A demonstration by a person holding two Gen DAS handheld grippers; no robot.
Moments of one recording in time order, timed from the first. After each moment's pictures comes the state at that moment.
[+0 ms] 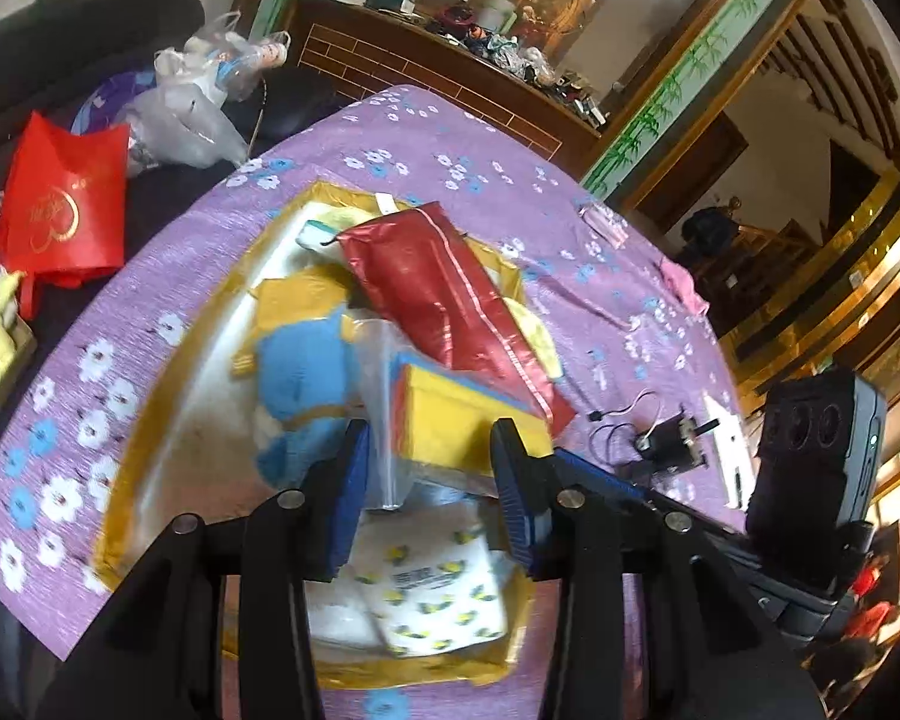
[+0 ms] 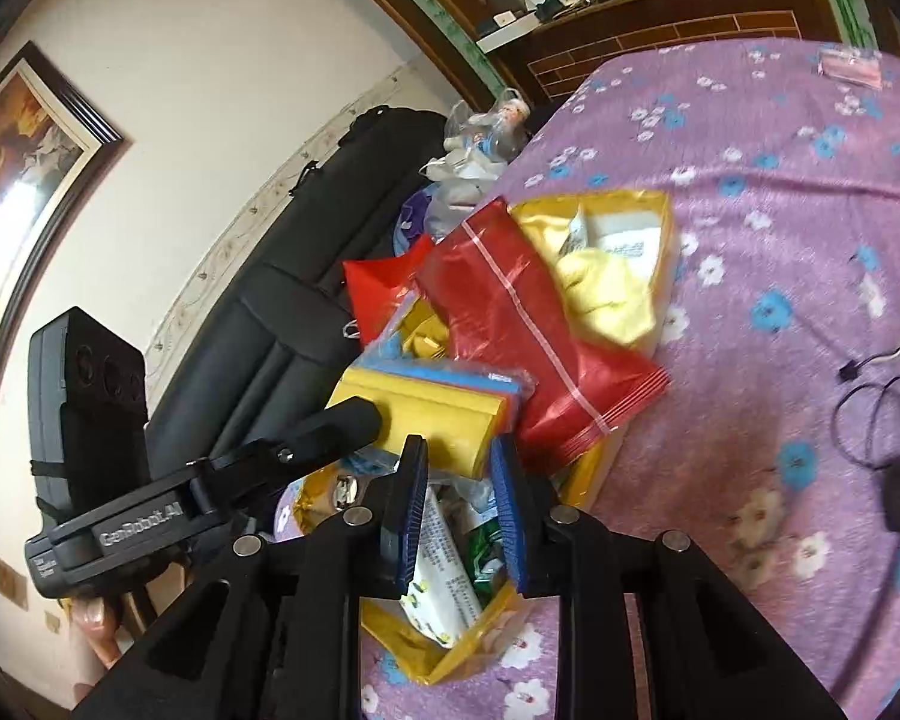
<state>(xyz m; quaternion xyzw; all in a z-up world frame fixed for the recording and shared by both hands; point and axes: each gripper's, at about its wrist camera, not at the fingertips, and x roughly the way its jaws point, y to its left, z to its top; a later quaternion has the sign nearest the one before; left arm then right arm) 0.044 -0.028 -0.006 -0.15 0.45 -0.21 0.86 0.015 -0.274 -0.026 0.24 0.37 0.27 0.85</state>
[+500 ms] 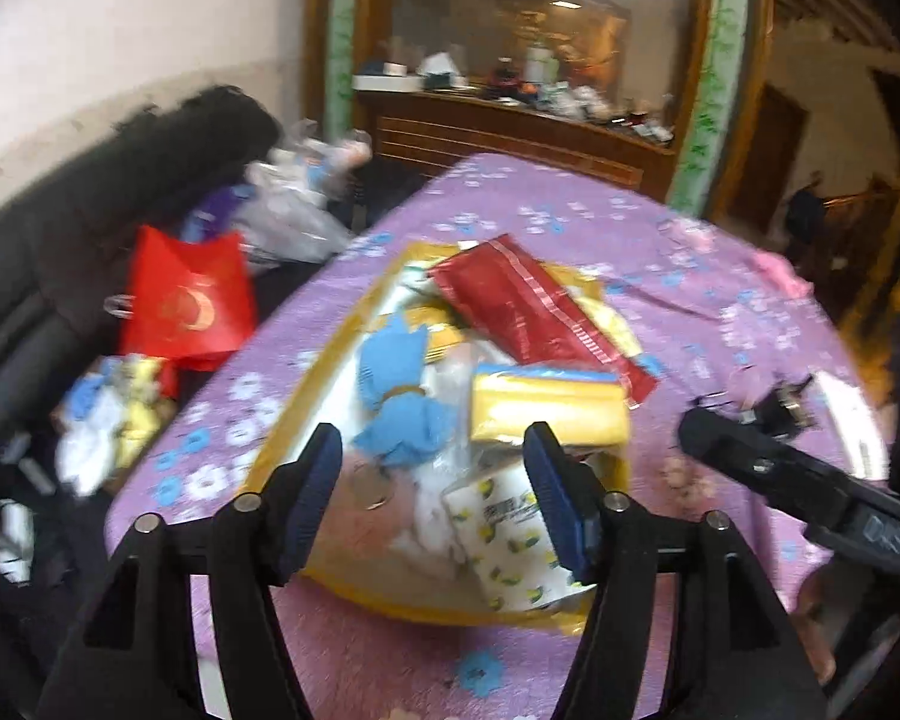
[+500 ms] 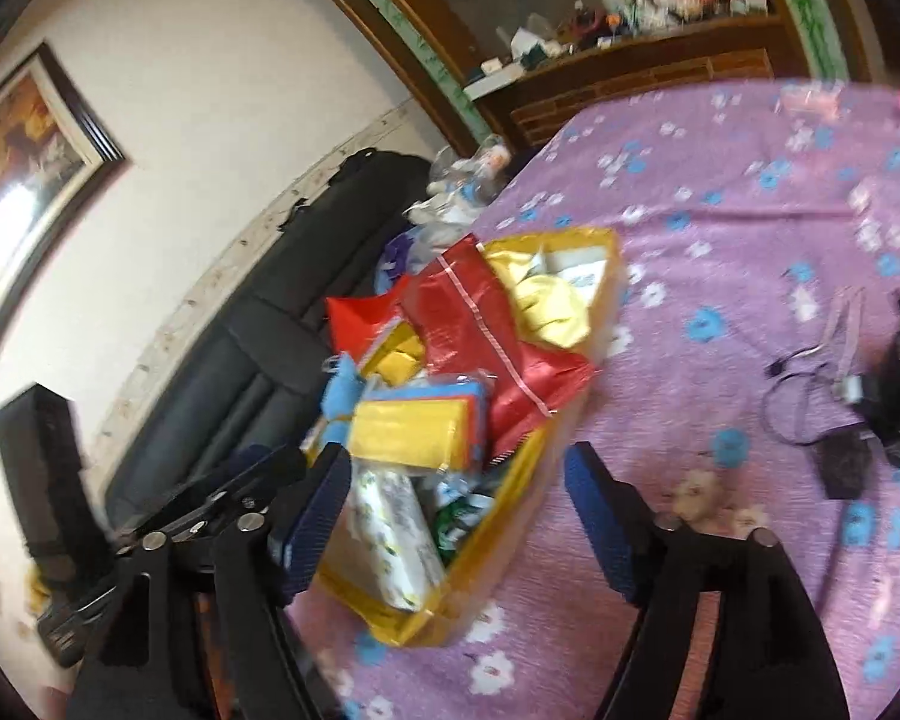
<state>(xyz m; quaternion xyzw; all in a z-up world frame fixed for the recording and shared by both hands) -0.027 -0.043 0.005 -0.01 0.36 -0.05 0.93 -0.040 -0.289 -0.016 0.20 0.31 0.22 0.90</state>
